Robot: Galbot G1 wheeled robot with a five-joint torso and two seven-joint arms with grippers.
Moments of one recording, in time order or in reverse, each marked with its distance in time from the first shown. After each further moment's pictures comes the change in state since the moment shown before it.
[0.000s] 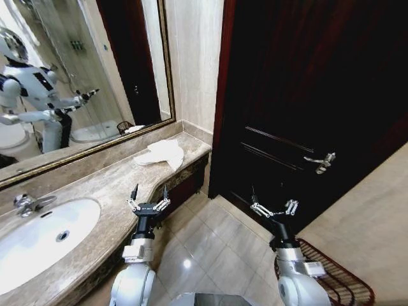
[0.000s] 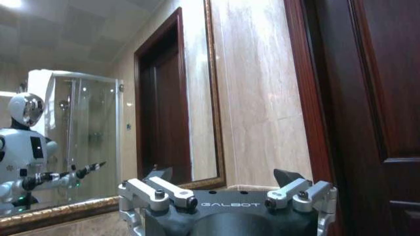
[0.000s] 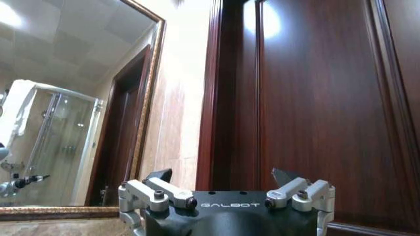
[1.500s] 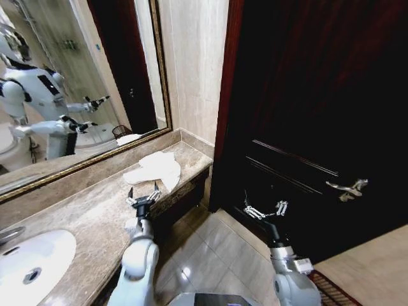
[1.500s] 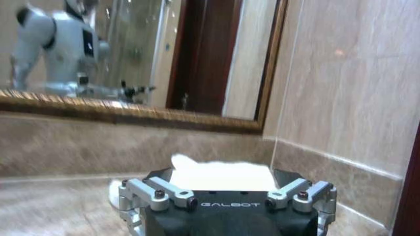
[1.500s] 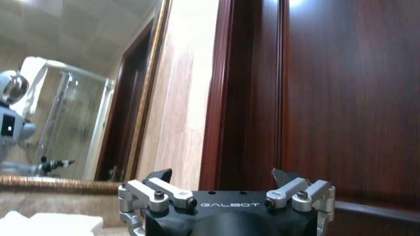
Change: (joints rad) left arm -0.363 0.000 -0.052 0.315 -0.293 0.254 -0.141; right arm 0.042 -0.037 -0.001 -0.131 -0.015 0.035 -0.039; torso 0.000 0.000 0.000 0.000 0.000
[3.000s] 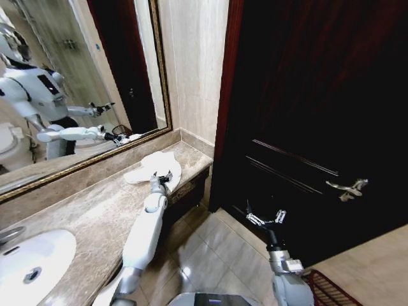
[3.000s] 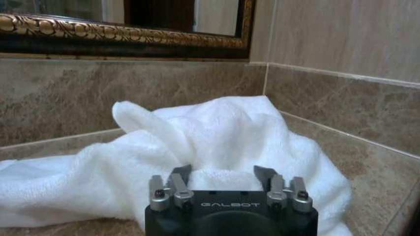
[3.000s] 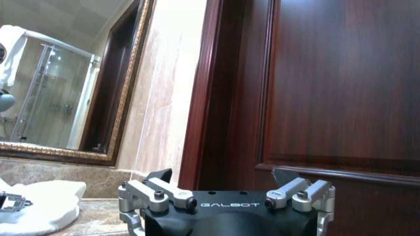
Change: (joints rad) left arm -0.517 0.178 0.097 0.605 -0.121 0.164 0.023; right arm 0.033 0.028 0.040 -0.139 -0.047 0.077 0.022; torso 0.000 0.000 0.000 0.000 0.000
